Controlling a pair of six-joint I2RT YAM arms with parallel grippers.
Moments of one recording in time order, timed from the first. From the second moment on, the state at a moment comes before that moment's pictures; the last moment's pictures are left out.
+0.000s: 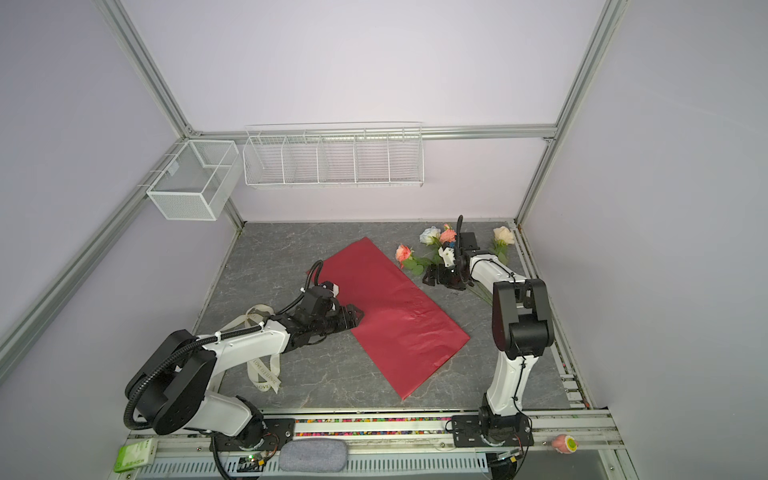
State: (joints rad) left arm -0.67 1.48 0.66 0.03 0.14 -0.79; right arm 0.11 1.93 1.35 -0.58 -0.44 0.14
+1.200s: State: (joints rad) left arm -0.63 1.54 0.75 -0.04 0.14 -0.84; right arm 0.03 1.96 1.43 -0.65 -0.51 0.15
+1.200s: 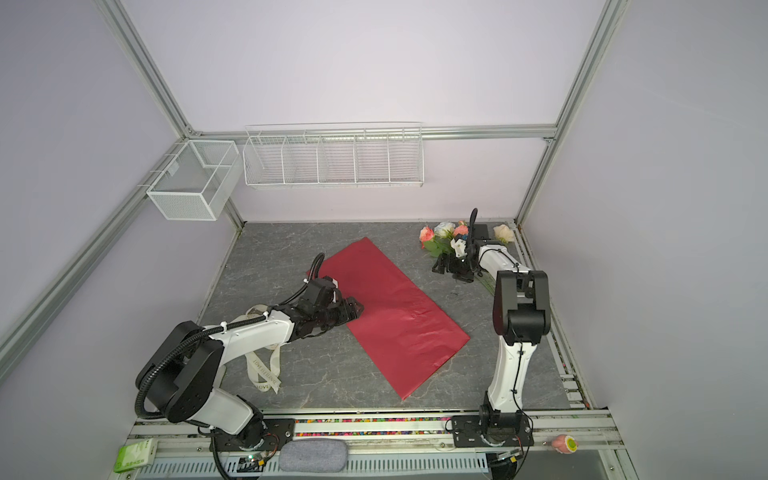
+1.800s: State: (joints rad) left arm -0.55 1.52 0.66 0.07 0.17 -0.98; right arm 0.08 1.79 1.18 -0.66 -0.55 0.10
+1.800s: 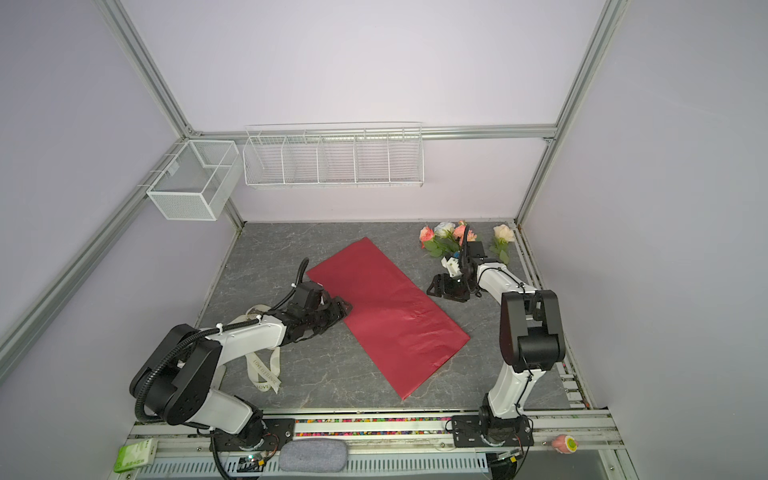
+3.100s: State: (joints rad) left arm -0.55 1.80 0.67 0.65 0.45 -1.21; right arm 0.09 1.90 1.16 -0.64 -0.73 0.09
